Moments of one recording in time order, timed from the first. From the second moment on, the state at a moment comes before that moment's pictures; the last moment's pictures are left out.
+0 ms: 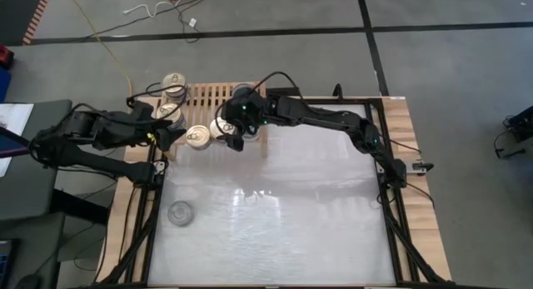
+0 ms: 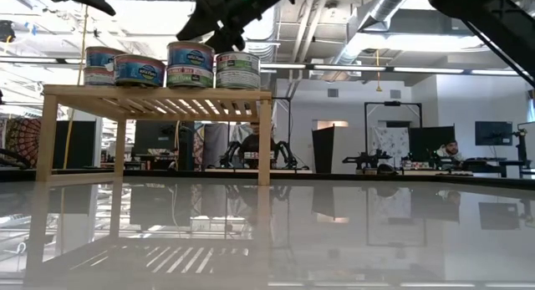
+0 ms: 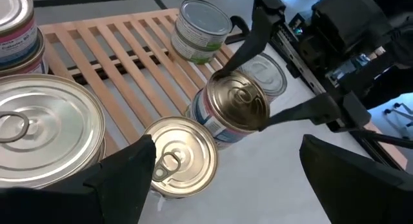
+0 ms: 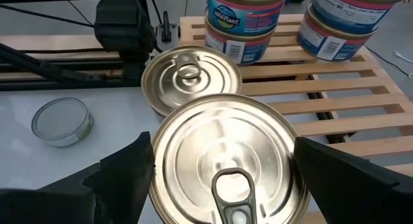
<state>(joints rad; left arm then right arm) -0.06 0.70 1.26 -1.14 -0.57 -0.86 -0.20 2.23 2.30 -0.63 -0.06 -0.11</state>
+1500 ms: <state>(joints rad) -0.06 0.70 1.25 -1.17 -0.56 -0.88 -0.03 2.20 2.30 -0.87 0.18 0.16</state>
